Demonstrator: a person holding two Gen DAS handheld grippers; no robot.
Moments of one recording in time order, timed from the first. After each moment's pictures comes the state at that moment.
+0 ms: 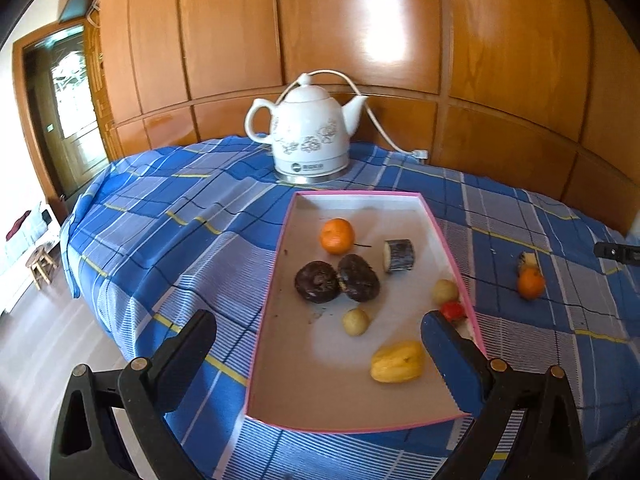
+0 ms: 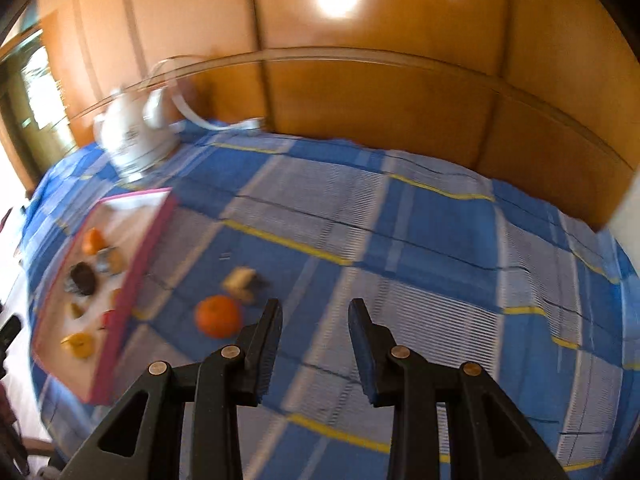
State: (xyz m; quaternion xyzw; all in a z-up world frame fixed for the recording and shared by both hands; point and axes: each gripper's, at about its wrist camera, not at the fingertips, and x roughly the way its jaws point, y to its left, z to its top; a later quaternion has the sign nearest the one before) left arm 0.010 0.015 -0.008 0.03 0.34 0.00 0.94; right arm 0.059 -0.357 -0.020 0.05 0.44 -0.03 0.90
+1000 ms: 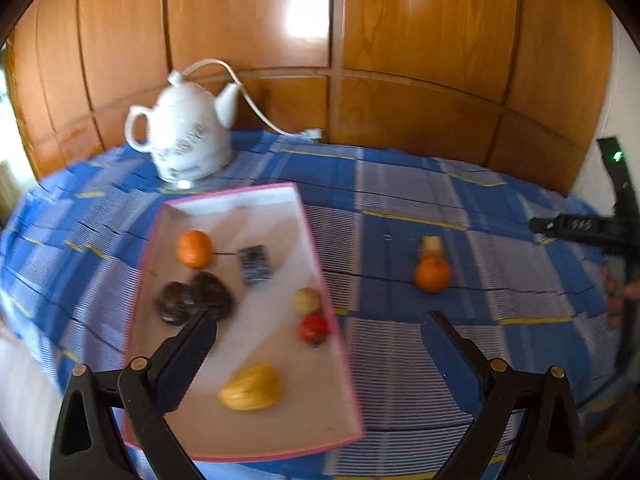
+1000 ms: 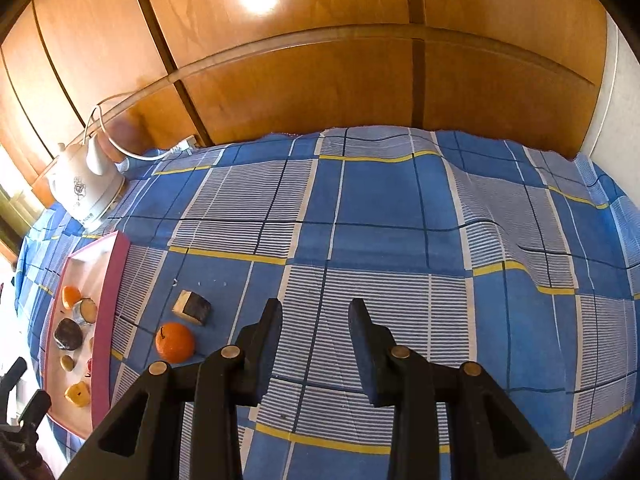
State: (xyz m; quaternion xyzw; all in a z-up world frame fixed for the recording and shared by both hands) left arm 0.040 -0.078 -0.004 0.04 0.39 -0.15 0.91; right arm 0.063 -0.392 -0.019 0.13 0.45 -0.07 0.88
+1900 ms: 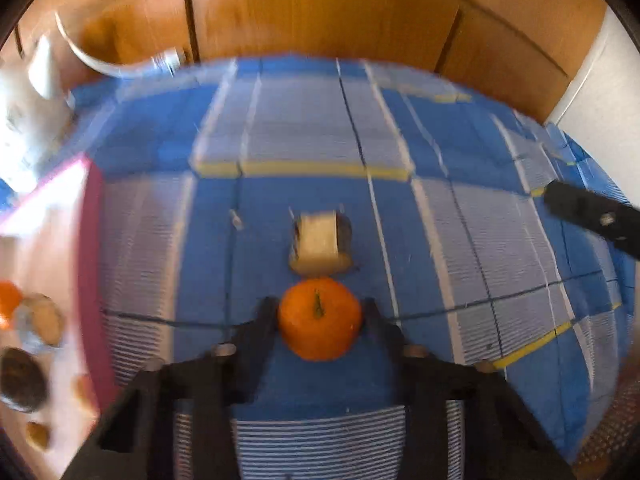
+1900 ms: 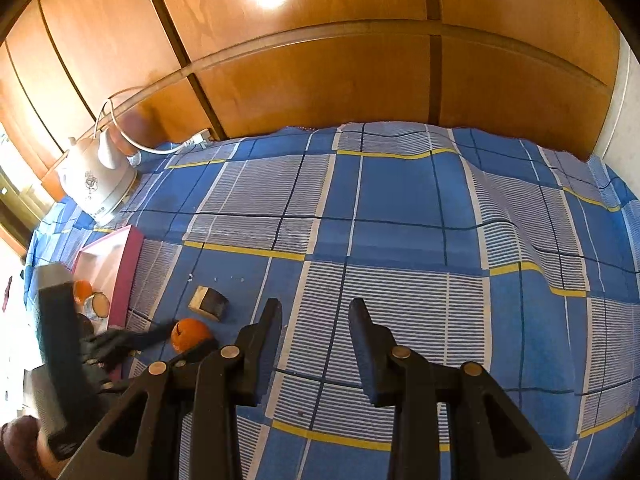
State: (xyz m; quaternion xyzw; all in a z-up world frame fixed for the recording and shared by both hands) left arm 0.134 -0.221 -0.090 0.08 0.52 -0.25 0.81; right arm 0.067 -0.383 -0.019 0.13 0.46 -0.05 0.88
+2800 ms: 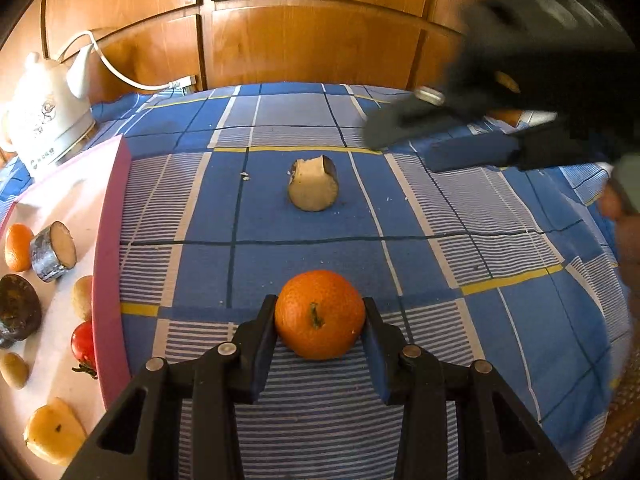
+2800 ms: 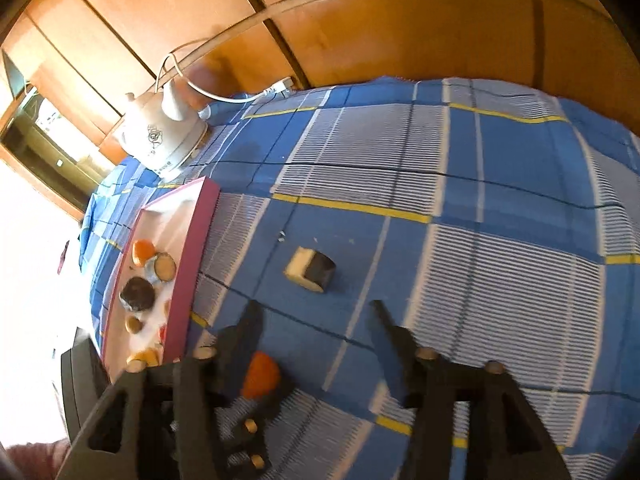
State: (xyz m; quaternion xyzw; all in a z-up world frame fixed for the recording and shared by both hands) left arm 0.063 -0.187 -0.098 0.08 0.43 -0.27 0.86; right arm 0.107 -0.326 -0.049 0.18 0.51 0.10 0.84
